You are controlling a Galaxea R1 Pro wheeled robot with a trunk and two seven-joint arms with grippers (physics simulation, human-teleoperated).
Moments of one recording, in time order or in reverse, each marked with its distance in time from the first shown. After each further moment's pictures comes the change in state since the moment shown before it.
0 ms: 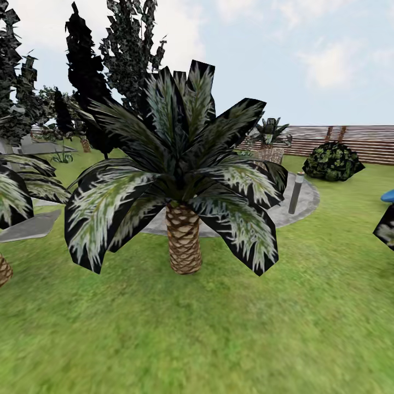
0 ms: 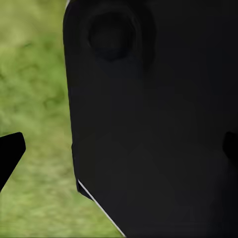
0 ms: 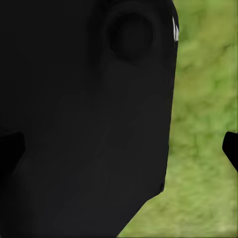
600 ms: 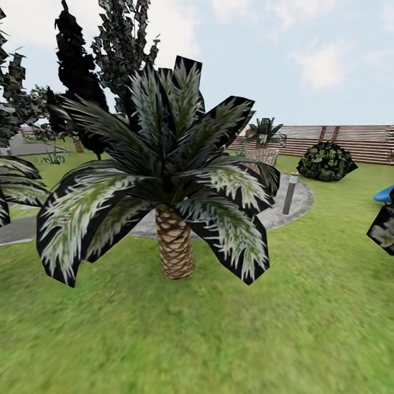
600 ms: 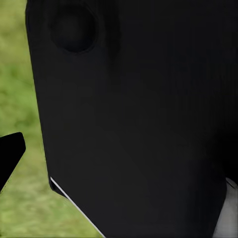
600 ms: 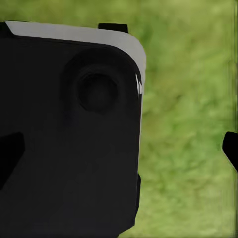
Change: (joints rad) left arm 0.056 -0.044 -0.003 -0.066 -0.006 -0.006 0.012; right arm -0.062 -0.038 0.008 0.001 0.020 -0.004 0.001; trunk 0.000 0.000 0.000
